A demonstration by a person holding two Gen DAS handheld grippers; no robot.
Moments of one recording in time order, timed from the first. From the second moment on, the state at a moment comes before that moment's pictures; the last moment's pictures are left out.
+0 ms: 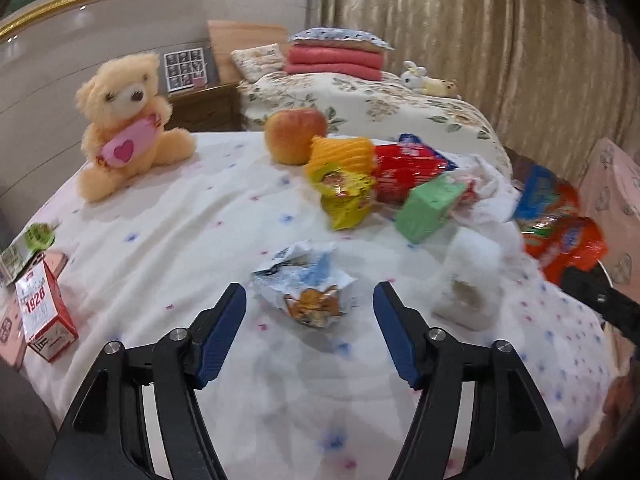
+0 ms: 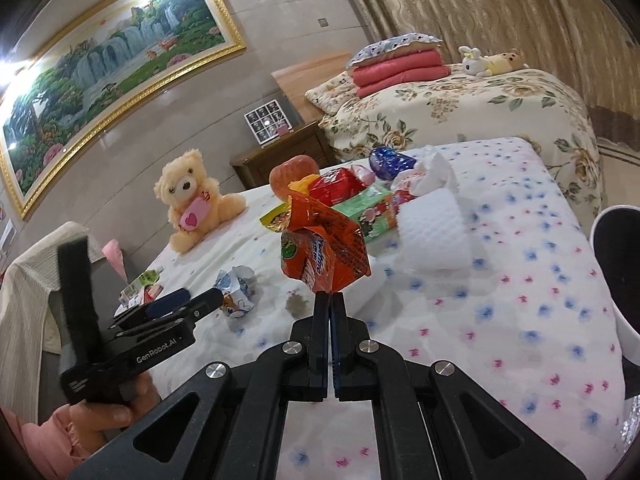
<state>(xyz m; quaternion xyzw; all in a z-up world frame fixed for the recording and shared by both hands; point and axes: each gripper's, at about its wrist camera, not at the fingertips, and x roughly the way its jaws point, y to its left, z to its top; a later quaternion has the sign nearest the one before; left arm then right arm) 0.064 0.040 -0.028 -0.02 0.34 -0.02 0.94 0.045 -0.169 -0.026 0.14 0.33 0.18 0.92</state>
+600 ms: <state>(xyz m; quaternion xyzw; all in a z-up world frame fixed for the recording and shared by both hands) 0.073 0.019 -0.037 -0.01 0.35 -0.07 0.93 0.036 -0.215 -0.033 0.16 0.33 0.13 0.92</state>
